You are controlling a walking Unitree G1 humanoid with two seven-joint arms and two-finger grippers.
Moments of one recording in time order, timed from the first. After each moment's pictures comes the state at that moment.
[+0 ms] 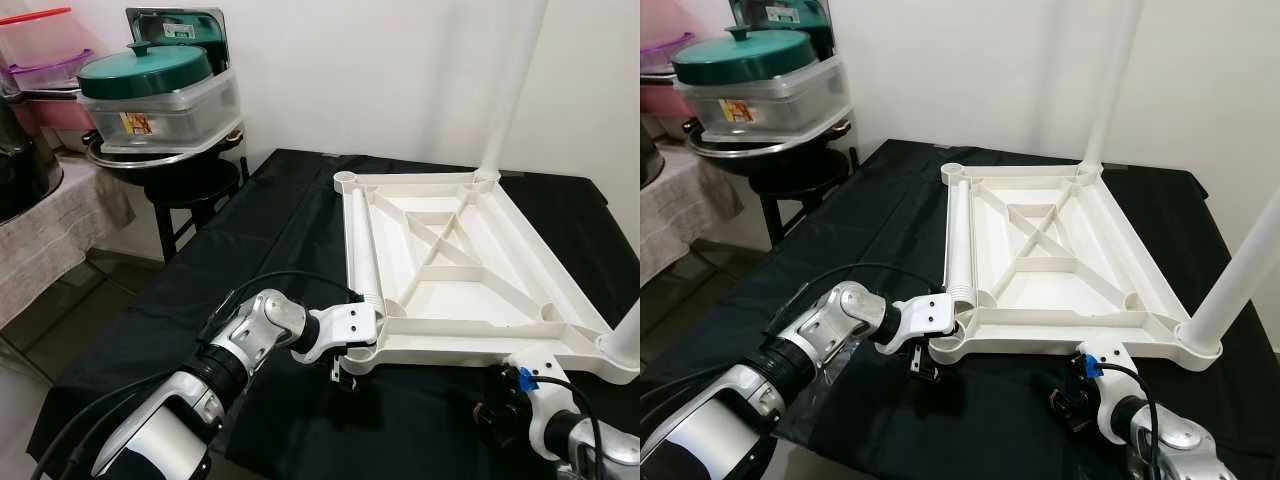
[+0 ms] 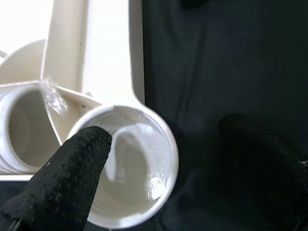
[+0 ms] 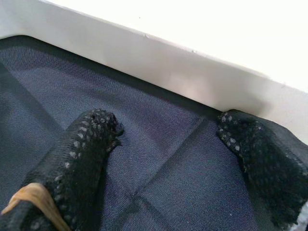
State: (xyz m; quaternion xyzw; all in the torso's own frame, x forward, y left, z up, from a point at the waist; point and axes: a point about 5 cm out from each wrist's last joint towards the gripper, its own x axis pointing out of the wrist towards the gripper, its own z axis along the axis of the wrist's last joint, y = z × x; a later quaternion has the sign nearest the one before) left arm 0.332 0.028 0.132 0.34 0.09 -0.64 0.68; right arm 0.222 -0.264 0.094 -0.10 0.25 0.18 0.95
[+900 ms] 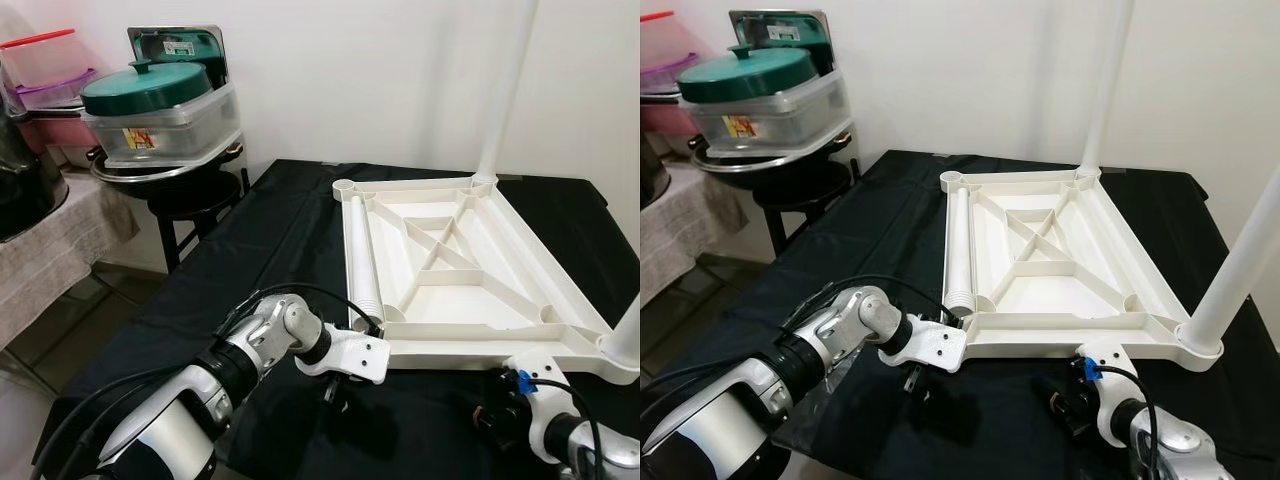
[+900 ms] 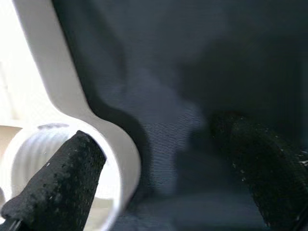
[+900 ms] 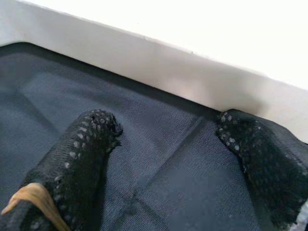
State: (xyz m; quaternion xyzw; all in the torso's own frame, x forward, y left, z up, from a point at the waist) left arm 0.316 0.013 0.122 0.45 0.10 -0.70 0.54; right arm 0.223 -0.269 0.094 -0.11 0.25 0.15 0.95
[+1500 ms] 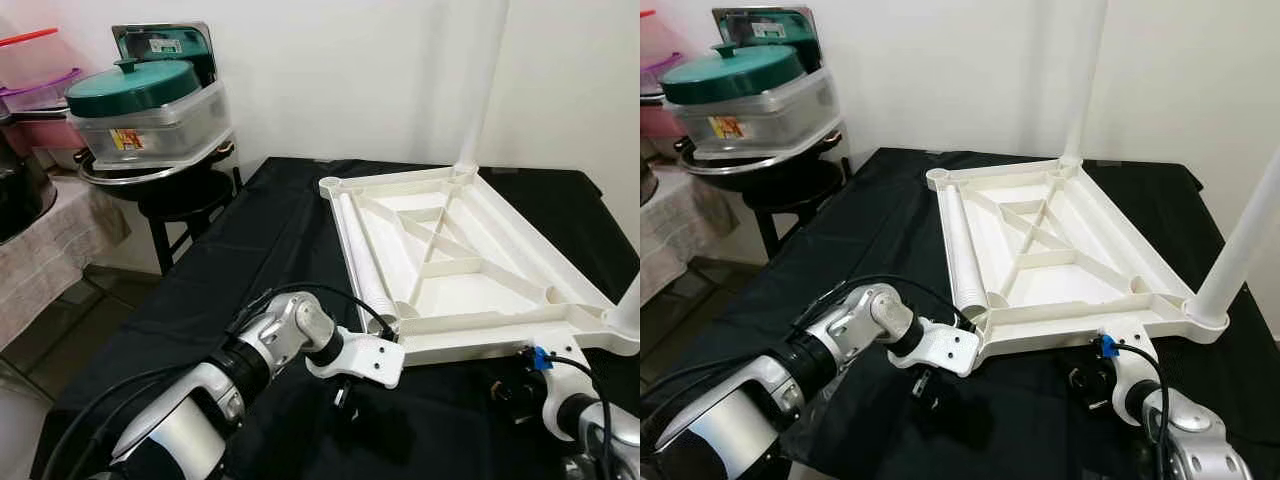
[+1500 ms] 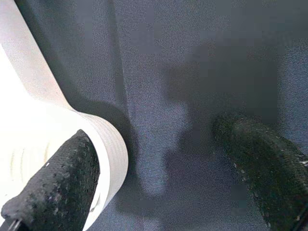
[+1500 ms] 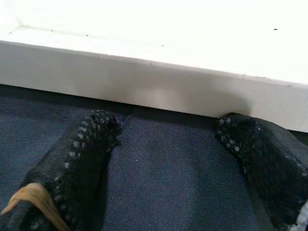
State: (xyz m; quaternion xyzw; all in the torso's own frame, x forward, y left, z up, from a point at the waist) left arm 0.311 -0.006 0.128 0.44 0.09 -0.73 0.52; right arm 0.237 -0.288 0.105 -0.11 0.23 0.08 0.96
